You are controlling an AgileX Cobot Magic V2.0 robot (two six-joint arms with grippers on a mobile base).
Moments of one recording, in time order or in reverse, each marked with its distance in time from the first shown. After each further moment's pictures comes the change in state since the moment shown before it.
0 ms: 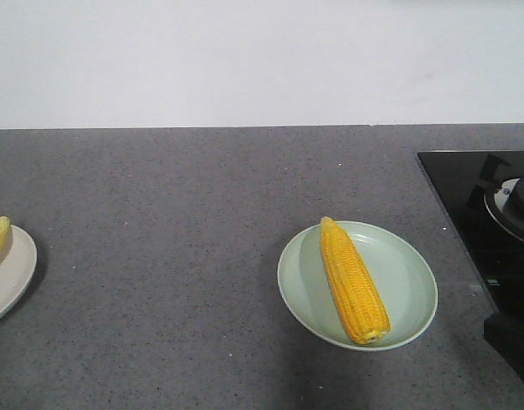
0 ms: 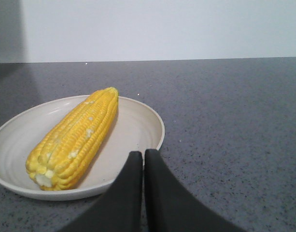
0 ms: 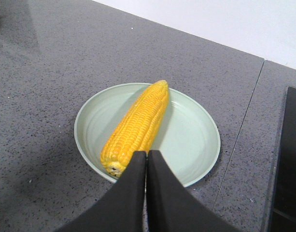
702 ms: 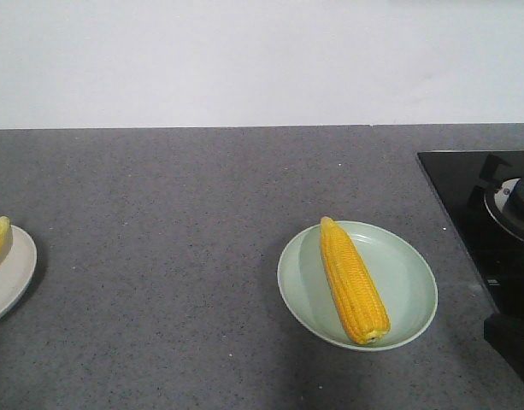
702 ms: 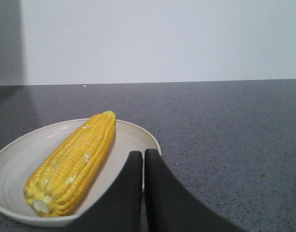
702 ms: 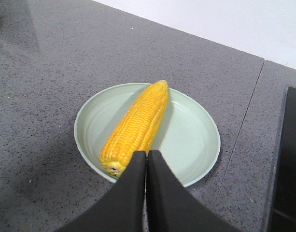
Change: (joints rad) left arm 0.000 0.000 0.000 0.001 -0.076 -0.001; right arm 0.000 0.000 0.000 0.000 0.000 0.000
